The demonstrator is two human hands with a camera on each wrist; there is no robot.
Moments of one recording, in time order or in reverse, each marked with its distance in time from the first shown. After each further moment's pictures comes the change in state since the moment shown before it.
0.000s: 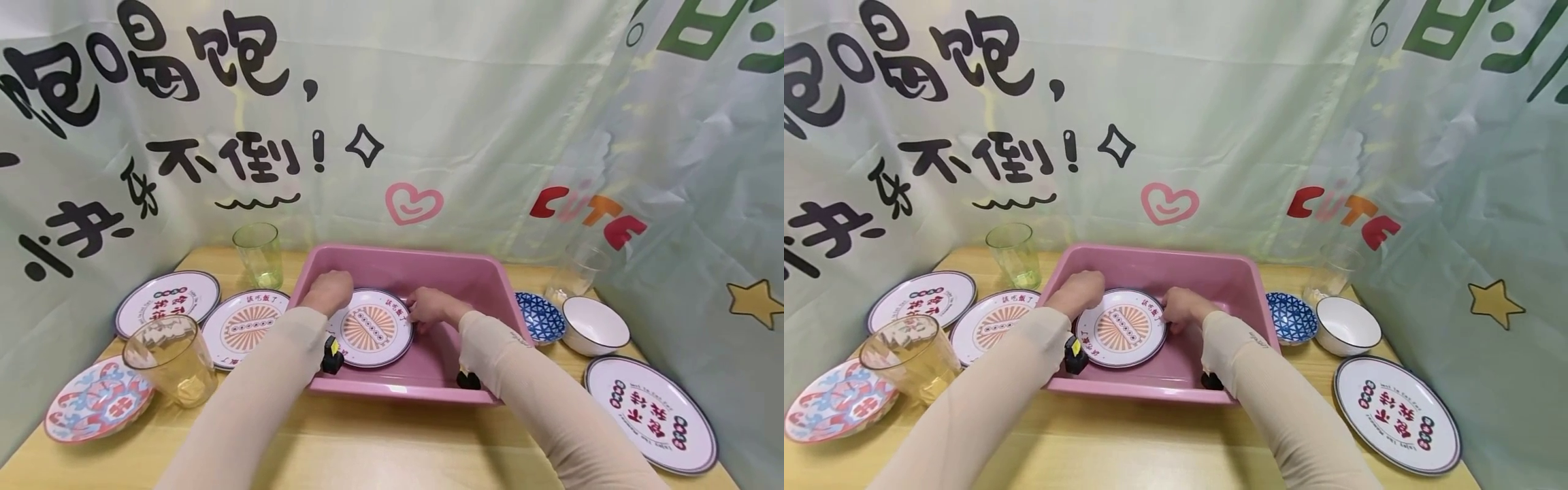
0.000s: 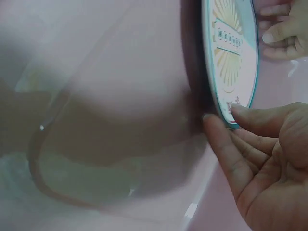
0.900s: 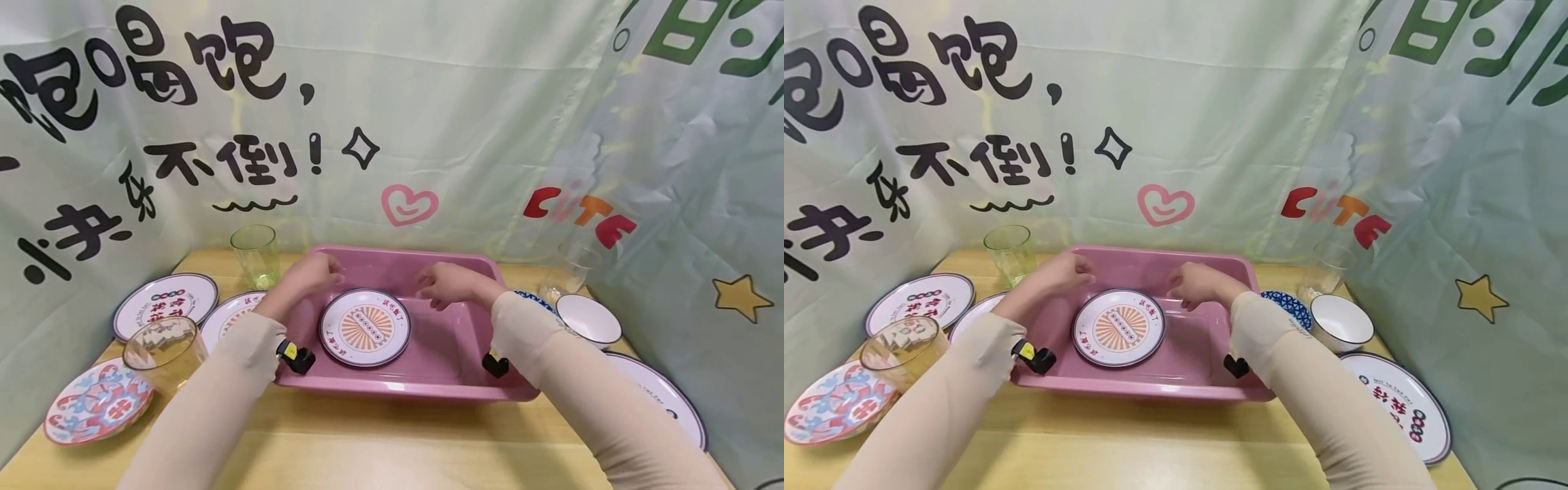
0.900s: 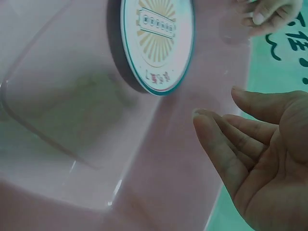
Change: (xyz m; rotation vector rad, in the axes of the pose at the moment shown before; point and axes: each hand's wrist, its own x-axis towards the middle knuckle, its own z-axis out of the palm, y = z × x) left_hand -0.026 -0.026 -0.048 -0.214 0.035 0.221; right_hand -0.053 -0.019 -0.059 -0.007 -0.019 -0.109
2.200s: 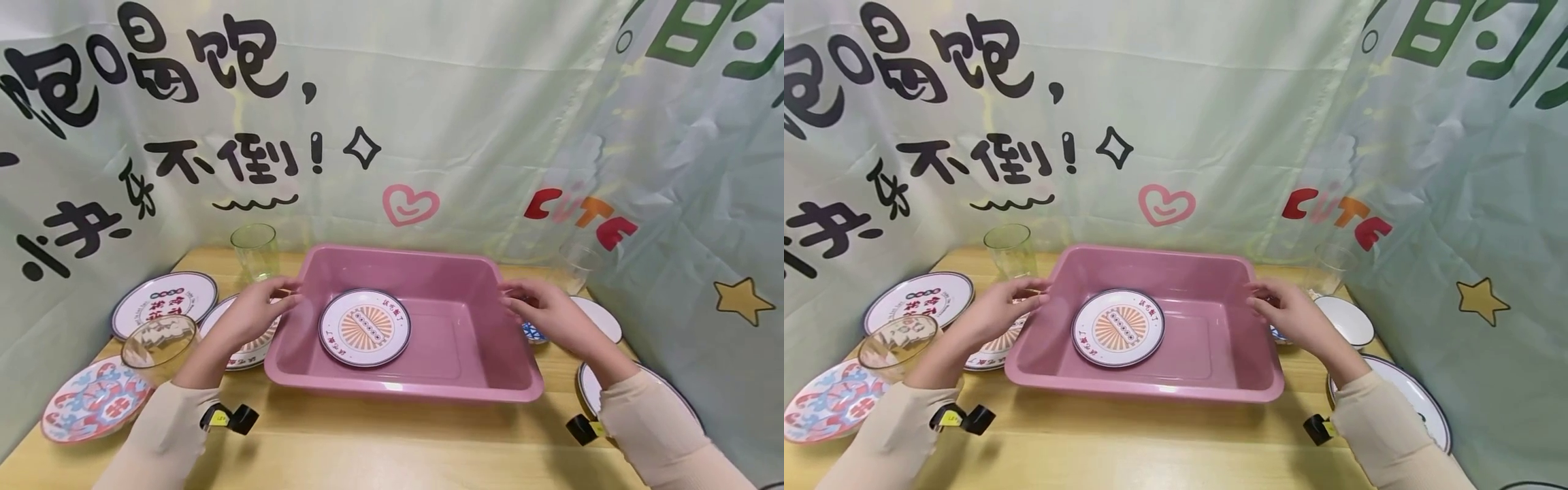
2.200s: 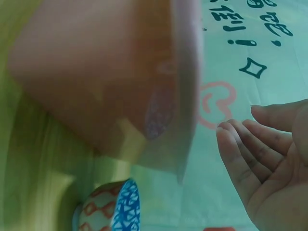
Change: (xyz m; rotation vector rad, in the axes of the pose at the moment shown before) left_hand -0.091 -0.052 0.003 -0.310 0.217 0.077; right_hand -0.129 0.075 -0.009 0.137 0.430 -0.138
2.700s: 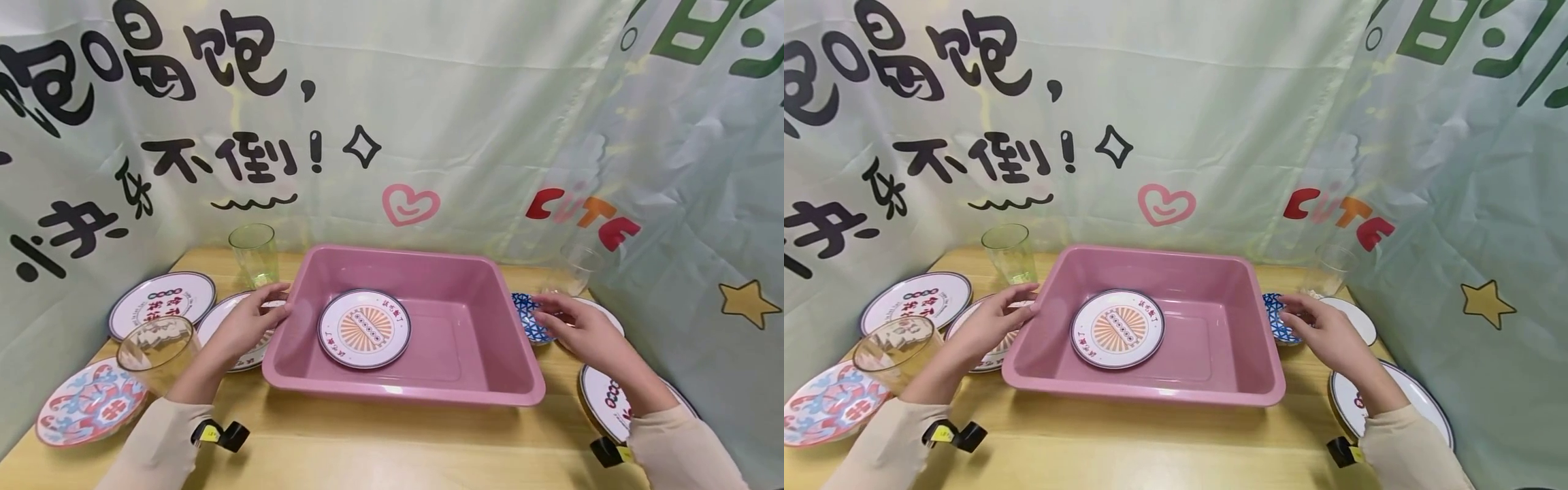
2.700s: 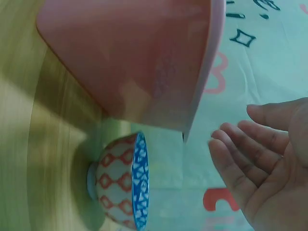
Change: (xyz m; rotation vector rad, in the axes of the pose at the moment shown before) left_hand -0.010 -0.036 0.016 -0.317 -0.004 -0.112; right_hand -0.032 0.030 -0.012 -0.206 0.147 0.000
